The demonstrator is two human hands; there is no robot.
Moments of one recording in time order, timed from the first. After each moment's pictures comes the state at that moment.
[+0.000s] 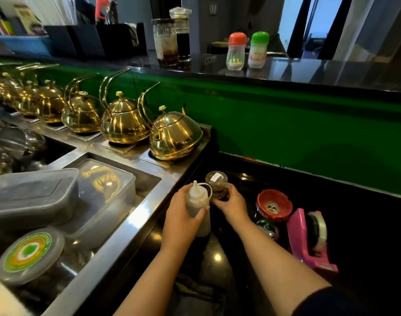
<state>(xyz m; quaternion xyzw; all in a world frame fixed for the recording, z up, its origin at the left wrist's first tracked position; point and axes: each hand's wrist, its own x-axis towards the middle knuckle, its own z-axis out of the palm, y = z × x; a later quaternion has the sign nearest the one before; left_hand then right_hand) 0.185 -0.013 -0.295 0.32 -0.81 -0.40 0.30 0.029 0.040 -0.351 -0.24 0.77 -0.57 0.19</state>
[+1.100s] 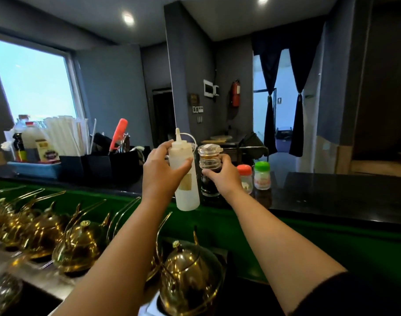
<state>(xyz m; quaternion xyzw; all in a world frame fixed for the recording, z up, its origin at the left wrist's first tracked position) 0.063 -0.218 0.010 0.18 -0.79 -0.26 0.53 -0.086 -0.137 -0.025 -0.36 0.70 -0.62 -0.03</state>
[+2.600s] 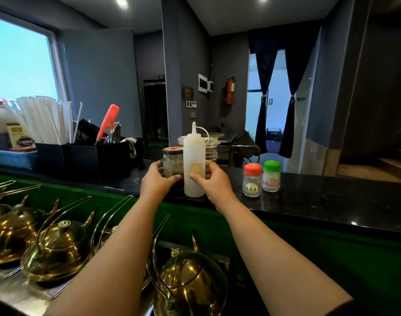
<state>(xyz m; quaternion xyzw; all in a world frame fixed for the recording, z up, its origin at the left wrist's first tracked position) 0.002 -0.318 -0.041 0.30 -0.78 -0.42 0.36 -0.088 -0.191 -0.052 -0.38 0.69 -0.62 0.01</state>
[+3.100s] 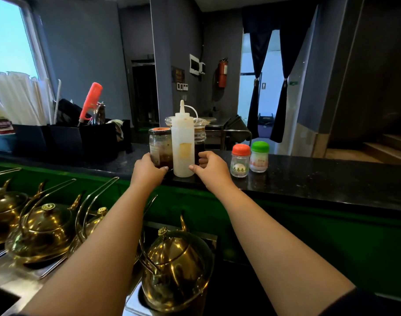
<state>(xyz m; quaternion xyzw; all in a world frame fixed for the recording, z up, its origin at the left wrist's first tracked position) 0.000 -0.305 -0.055 0.35 -0.82 -0.33 0.30 -0.098 -0.170 -0.061 -0.34 0.79 -0.52 -0.01</state>
